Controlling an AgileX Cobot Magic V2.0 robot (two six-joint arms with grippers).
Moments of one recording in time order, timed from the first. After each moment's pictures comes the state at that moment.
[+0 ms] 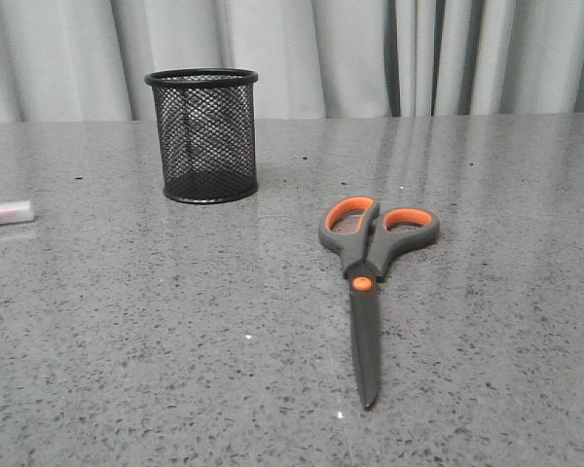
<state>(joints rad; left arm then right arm) -0.12 0.00 0.00 -0.06 0.33 0.19 0.06 -0.01 0.01 0.10 0.33 -0.15</state>
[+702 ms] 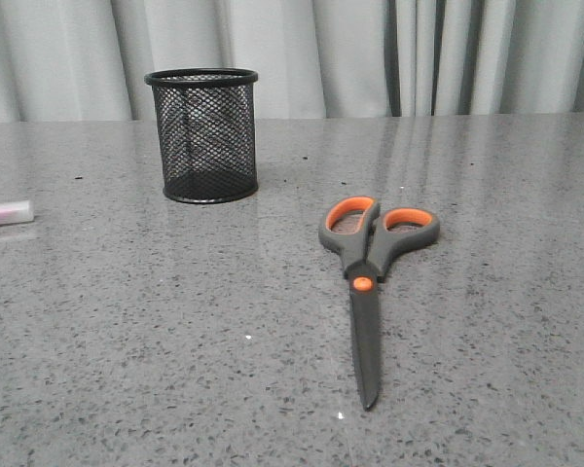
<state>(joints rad) -0.12 0.00 0.00 -1.21 -0.07 0.18 0.06 -0.01 0.01 0.70 0.10 -0.15</state>
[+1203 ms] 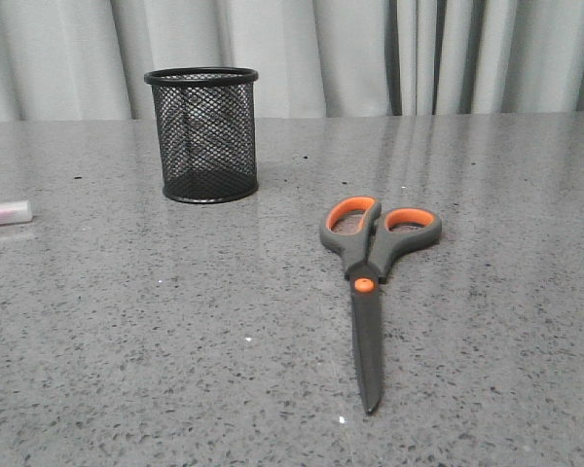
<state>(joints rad) -0.12 0.00 -0.03 -1.29 -0.06 0.18 0.06 -0.01 -0.04 0.84 0.19 -0.16</state>
